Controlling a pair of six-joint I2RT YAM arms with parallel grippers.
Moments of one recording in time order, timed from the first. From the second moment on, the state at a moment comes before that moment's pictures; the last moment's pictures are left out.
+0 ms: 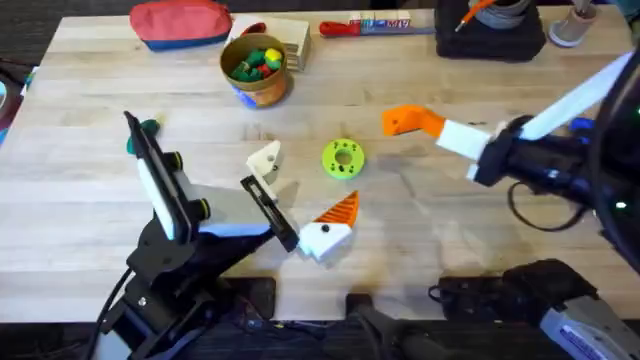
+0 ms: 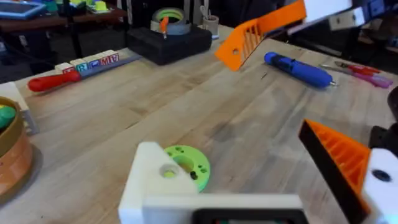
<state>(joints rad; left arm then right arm) -0.64 0.01 0.01 -0.04 0.30 -0.12 0.21 0.61 0.53 -0.40 -0.49 0.29</state>
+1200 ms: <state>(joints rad) -0.64 0.01 0.01 -0.04 0.37 -0.20 0.41 1.29 0.44 0.39 -1.16 1.19</state>
